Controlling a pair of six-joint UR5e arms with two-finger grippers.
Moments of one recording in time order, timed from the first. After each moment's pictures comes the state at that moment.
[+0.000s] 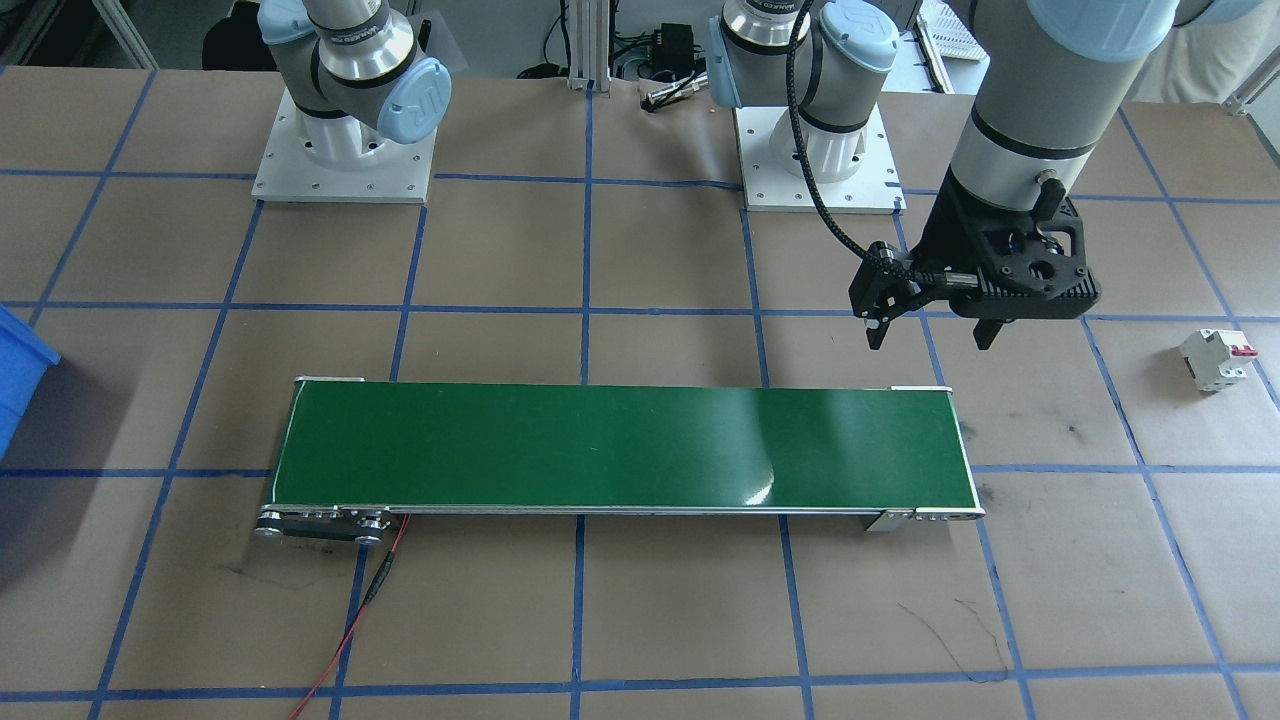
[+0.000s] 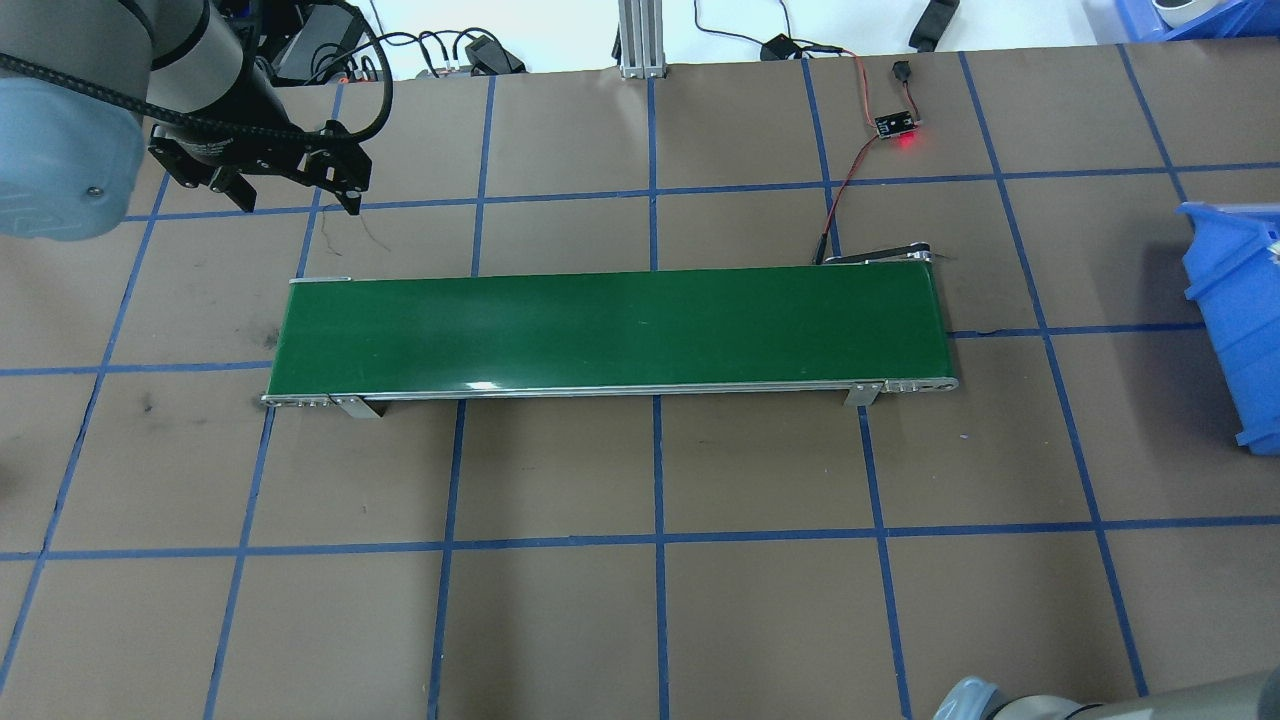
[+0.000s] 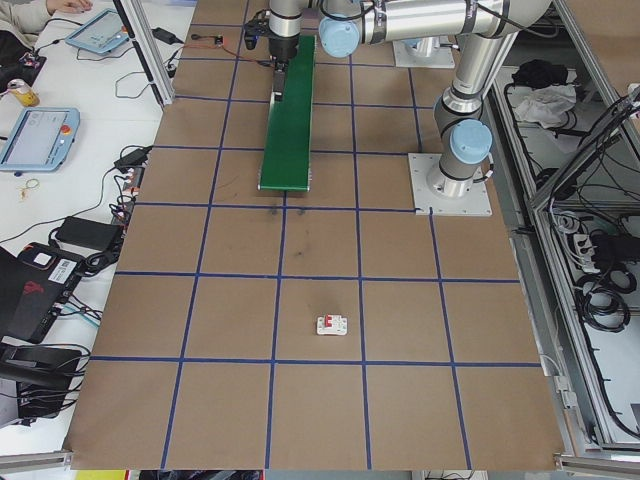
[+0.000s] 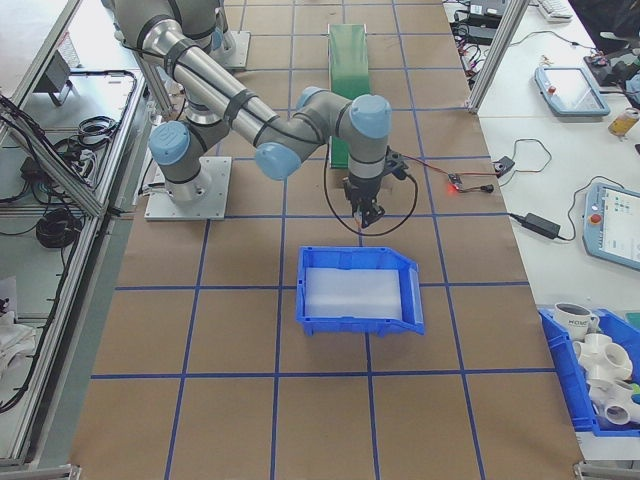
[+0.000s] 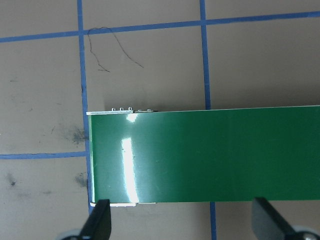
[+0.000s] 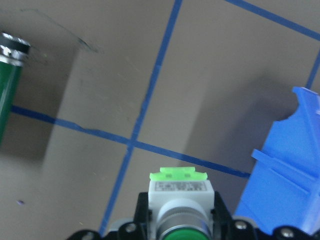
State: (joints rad) left arm -1.50 -1.62 -1.61 -1.34 1.63 0.11; right arm 0.90 -1.39 1.69 -1.98 -1.63 -1.20
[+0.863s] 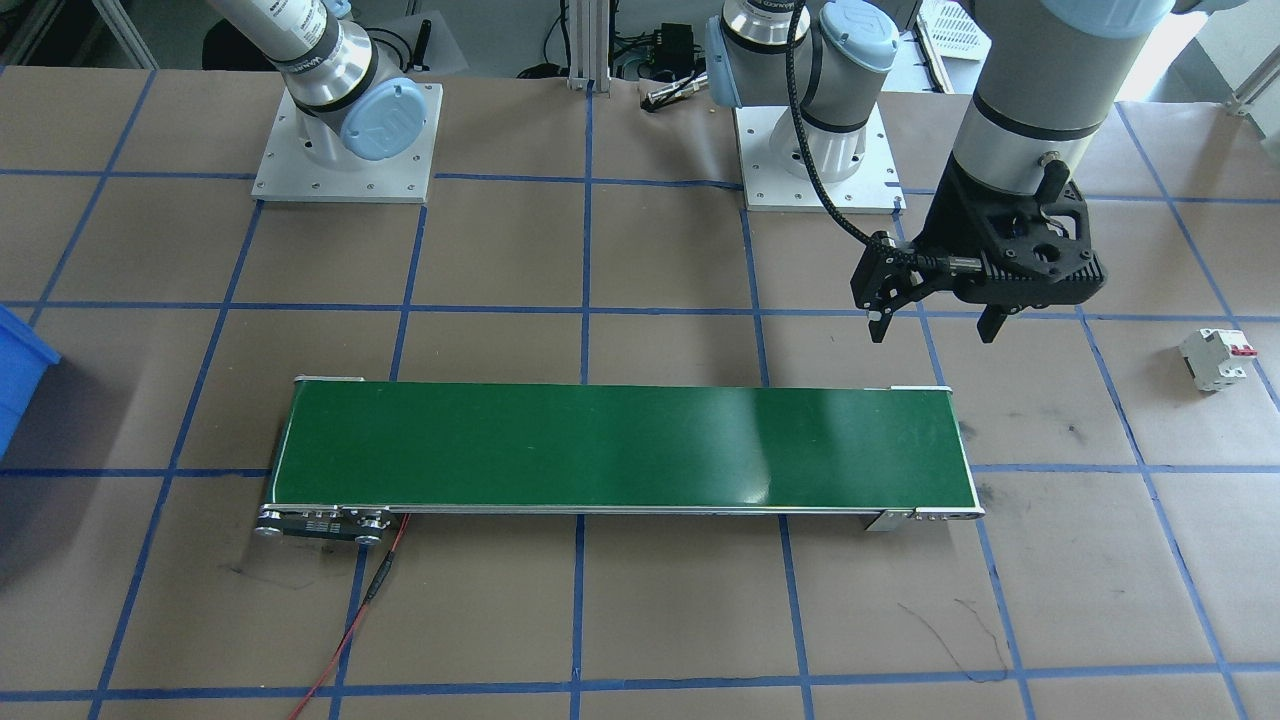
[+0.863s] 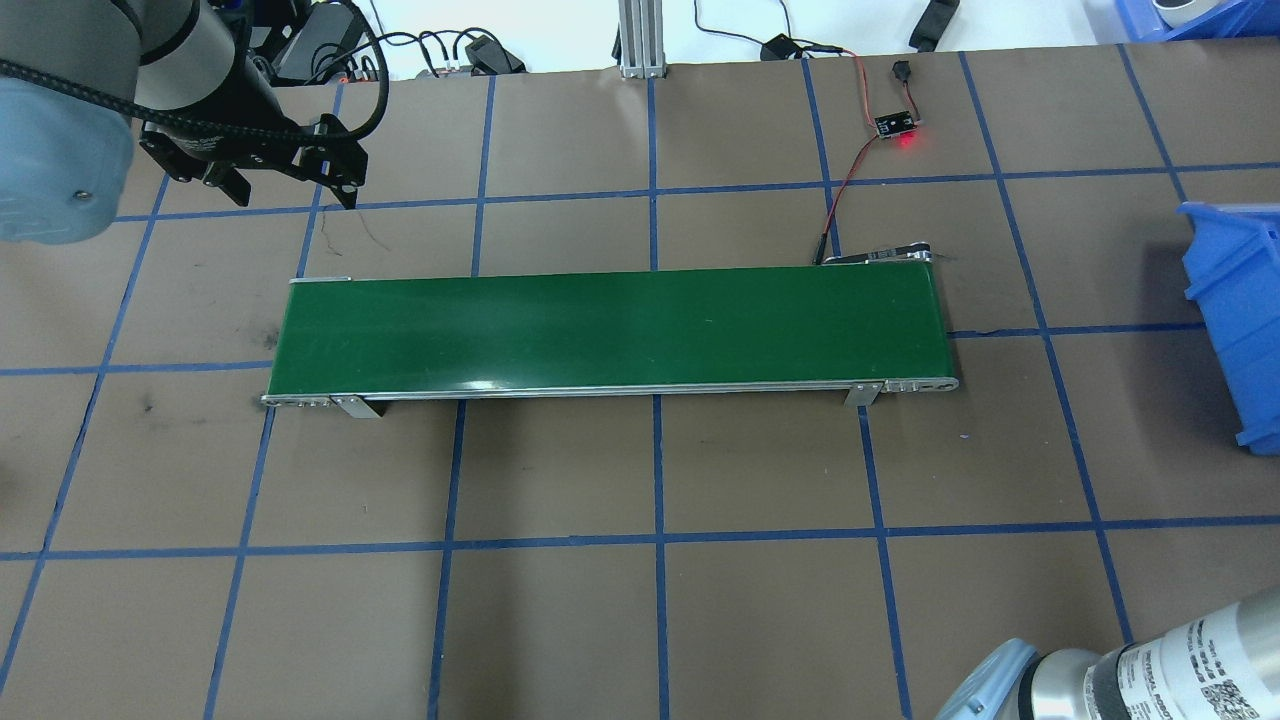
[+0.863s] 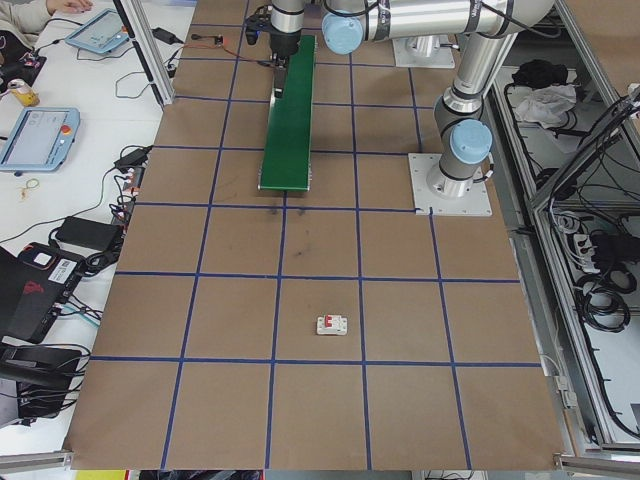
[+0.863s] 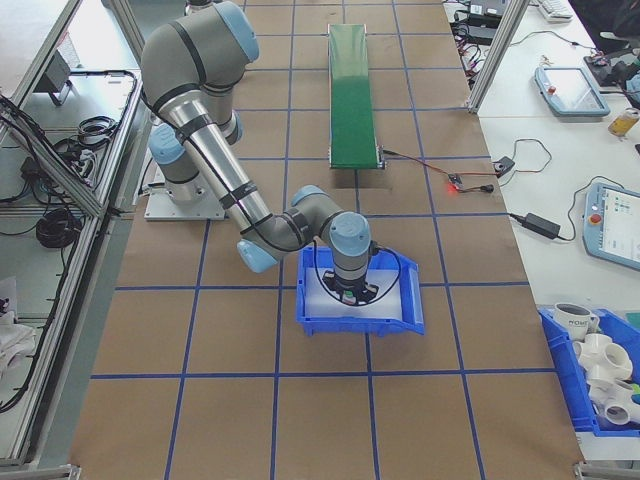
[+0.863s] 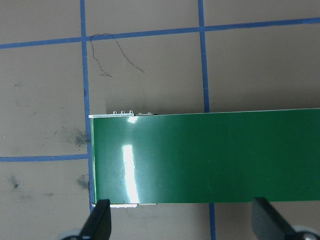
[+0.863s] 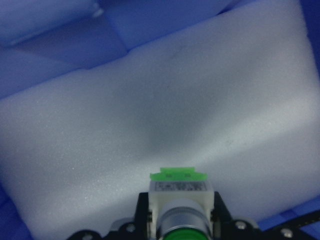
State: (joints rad) left arm -1.50 -1.60 -1.61 -1.33 1.63 0.11; right arm 0.66 -1.13 1.69 -2.24 -1.54 -2.08
